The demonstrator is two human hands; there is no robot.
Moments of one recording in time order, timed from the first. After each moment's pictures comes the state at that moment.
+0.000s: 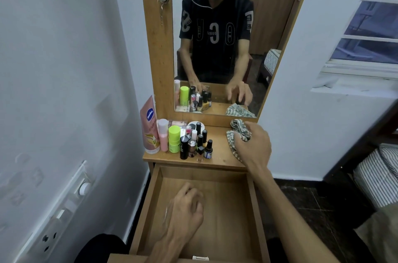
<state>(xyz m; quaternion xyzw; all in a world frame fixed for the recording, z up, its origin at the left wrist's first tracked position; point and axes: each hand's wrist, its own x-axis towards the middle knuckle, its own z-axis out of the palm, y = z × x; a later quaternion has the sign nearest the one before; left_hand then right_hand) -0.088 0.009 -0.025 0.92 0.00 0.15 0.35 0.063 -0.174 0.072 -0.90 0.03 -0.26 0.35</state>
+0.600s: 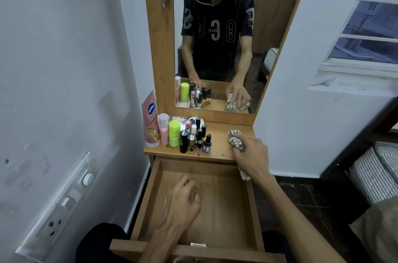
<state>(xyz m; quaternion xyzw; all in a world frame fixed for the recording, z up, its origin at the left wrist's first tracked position) -0.091 0.014 -0.022 0.93 -0.01 0.13 0.34 0.040 -0.194 0.054 -0.96 -0.06 -0.12 0.23</state>
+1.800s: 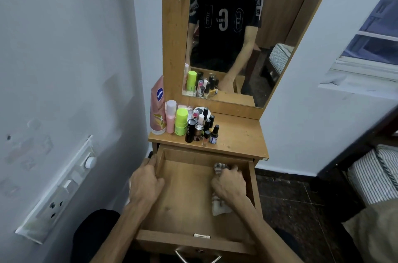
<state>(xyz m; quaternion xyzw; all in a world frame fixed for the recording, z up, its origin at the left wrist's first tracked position) -0.087 0.098 -0.009 0.94 0.19 0.07 0.26 -0.022 -0.132 -0.016 -0.99 -0.01 0.11 0.12</state>
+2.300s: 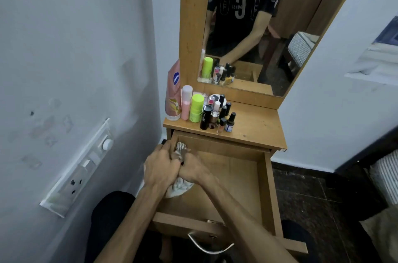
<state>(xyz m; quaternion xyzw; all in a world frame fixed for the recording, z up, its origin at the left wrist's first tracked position) -0.090 0.093 -0.003 0.92 0.20 0.12 0.31 -0.036 -0.010 -0.007 -0.91 -0.18 0.24 0.28</state>
